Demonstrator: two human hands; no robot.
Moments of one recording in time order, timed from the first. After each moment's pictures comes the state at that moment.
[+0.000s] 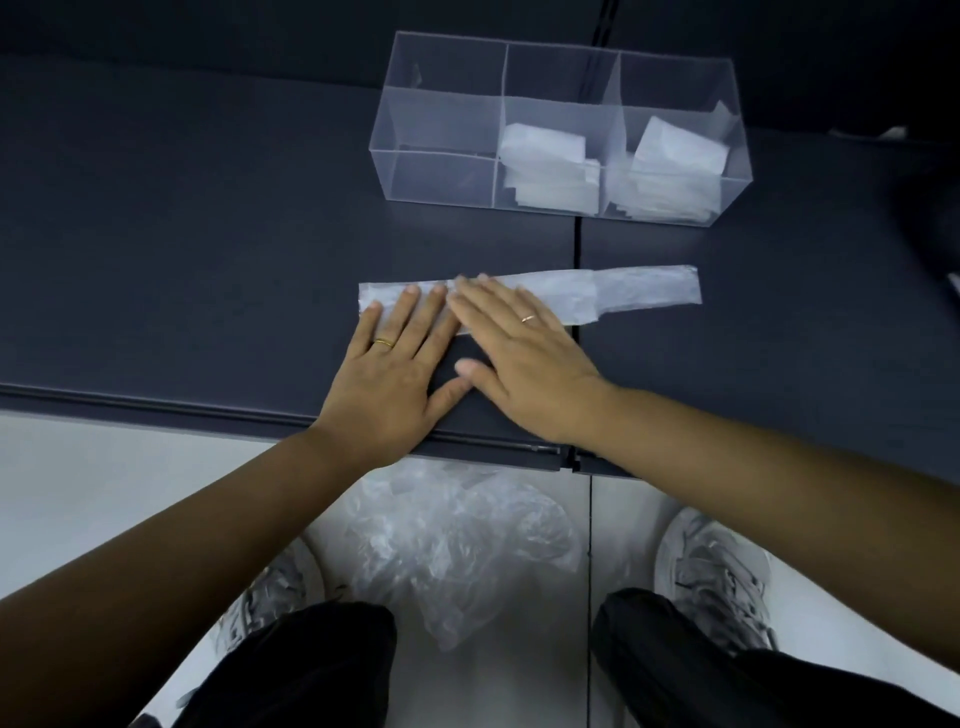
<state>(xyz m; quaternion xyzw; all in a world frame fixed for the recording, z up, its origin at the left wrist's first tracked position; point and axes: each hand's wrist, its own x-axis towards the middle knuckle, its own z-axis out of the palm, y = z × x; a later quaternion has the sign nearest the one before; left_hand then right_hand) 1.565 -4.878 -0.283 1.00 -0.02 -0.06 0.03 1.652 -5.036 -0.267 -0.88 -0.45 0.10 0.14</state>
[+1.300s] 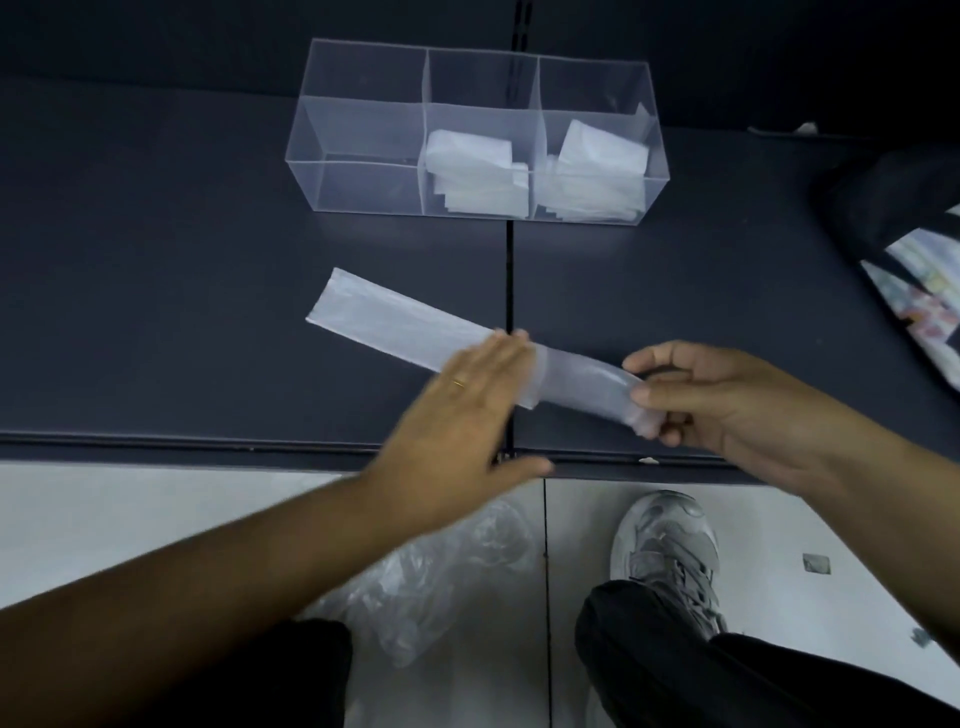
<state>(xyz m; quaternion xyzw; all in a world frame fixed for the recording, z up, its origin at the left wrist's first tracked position) 1.574 -4.974 -0.255 0.96 -0.14 -0.04 0.23 1.659 -5.191 -0.193 -0.72 0.07 0.40 0.56</state>
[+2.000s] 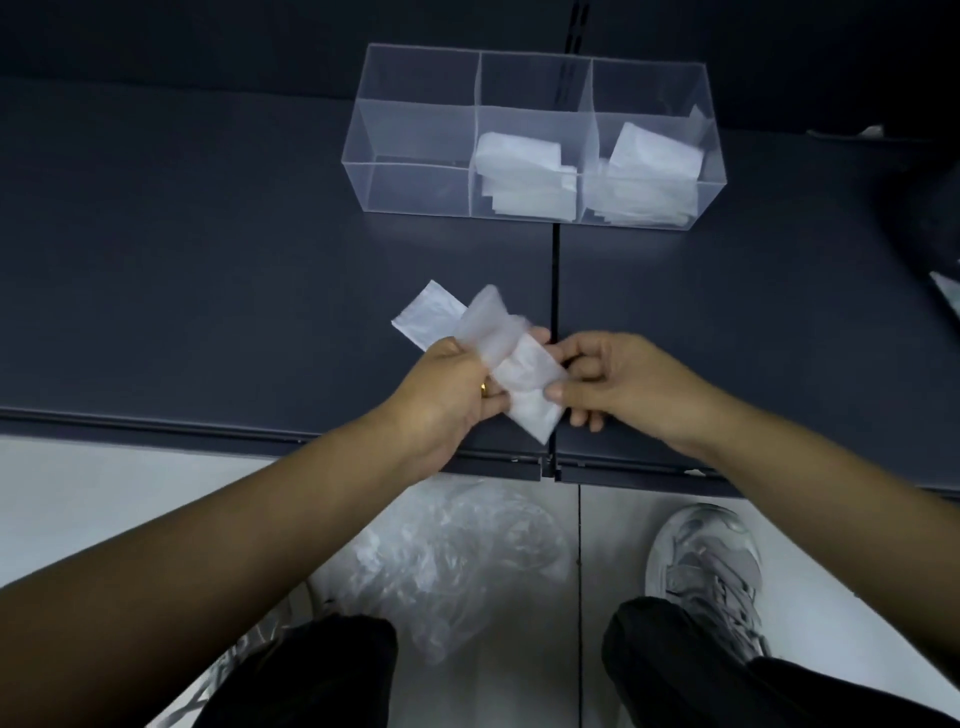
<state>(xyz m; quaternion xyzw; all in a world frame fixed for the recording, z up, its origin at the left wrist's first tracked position) 1.597 -4.950 -0.234 0.56 0.27 -0.15 0.77 1.669 -5.117 -0.237 -0.75 -0.13 0.41 0.49</state>
